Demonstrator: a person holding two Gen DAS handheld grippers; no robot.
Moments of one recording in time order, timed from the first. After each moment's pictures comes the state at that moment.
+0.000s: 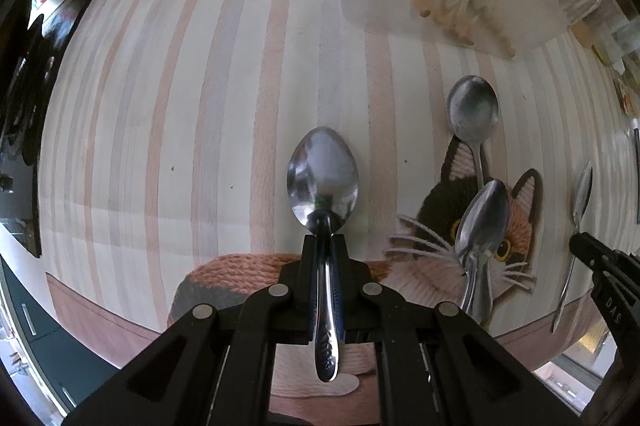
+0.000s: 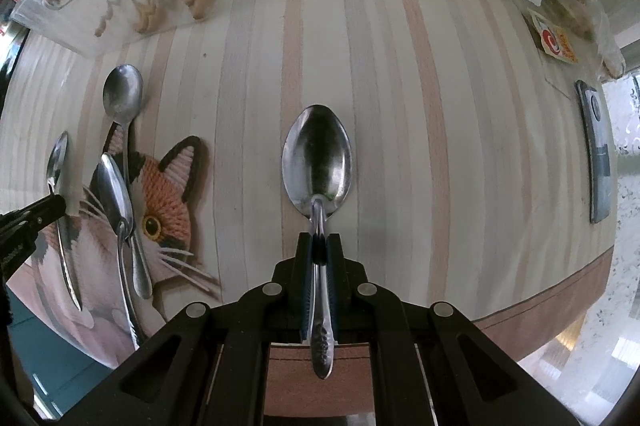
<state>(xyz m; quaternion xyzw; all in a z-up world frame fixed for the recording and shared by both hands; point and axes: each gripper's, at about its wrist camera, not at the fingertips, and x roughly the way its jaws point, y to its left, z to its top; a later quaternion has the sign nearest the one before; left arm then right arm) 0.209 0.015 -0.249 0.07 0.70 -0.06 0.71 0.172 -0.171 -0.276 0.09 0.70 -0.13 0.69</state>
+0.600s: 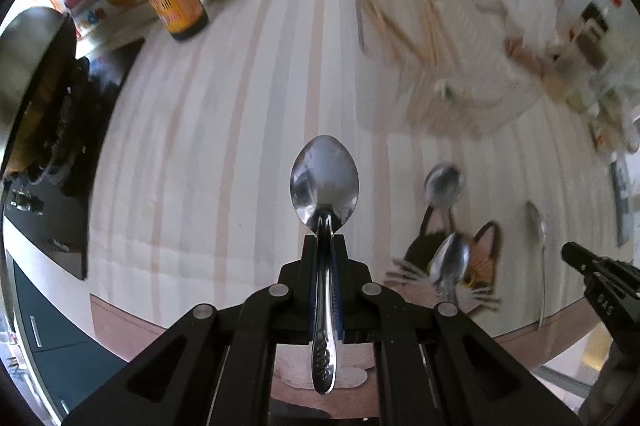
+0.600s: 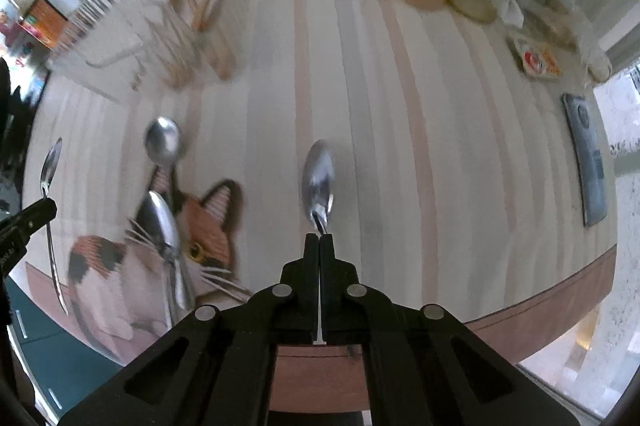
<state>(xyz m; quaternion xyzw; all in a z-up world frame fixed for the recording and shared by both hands) 0.212 0.018 -0.157 0.06 0.62 -0.06 0.78 0.162 -0.173 -0.225 0.13 0.66 -0.12 0.73</state>
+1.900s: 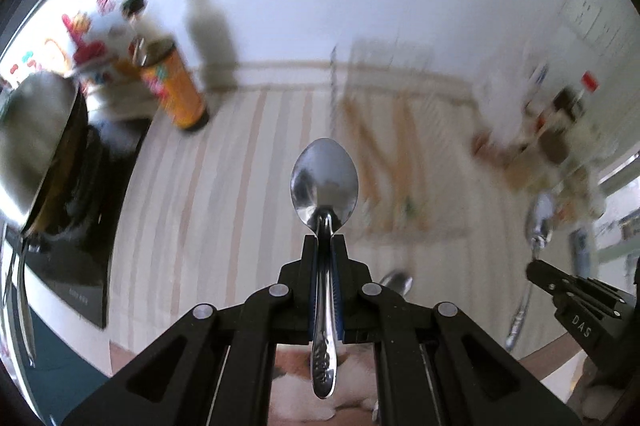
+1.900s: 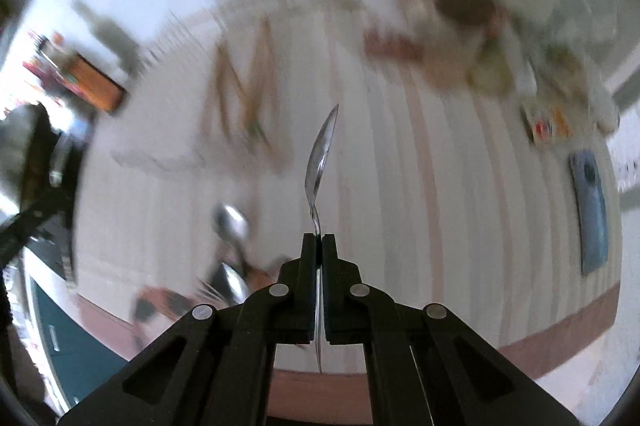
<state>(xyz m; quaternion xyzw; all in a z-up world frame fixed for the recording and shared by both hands) 0.272 0.004 -0.066 0.03 0.56 -0.08 0.83 0.229 -0.199 -0.140 0.17 0.61 -0.07 0.77</state>
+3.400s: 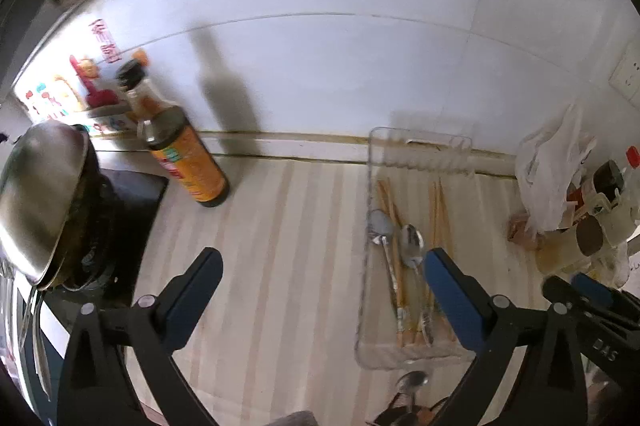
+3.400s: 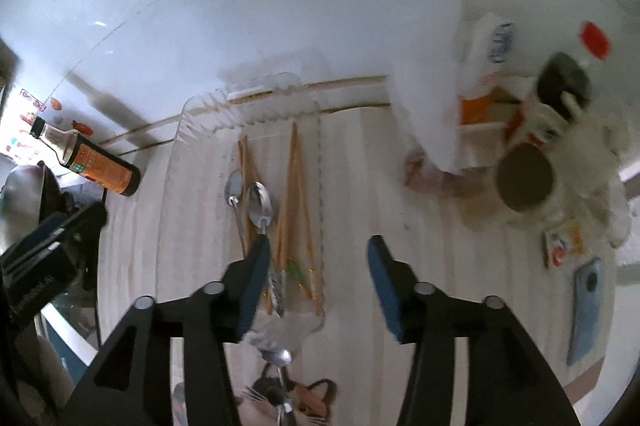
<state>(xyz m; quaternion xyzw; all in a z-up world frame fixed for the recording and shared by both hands) 0.337 0.011 -0.075 0.04 0.49 -0.02 0.87 0.353 -0.204 -0.120 0.17 0.58 -0.09 0.79</state>
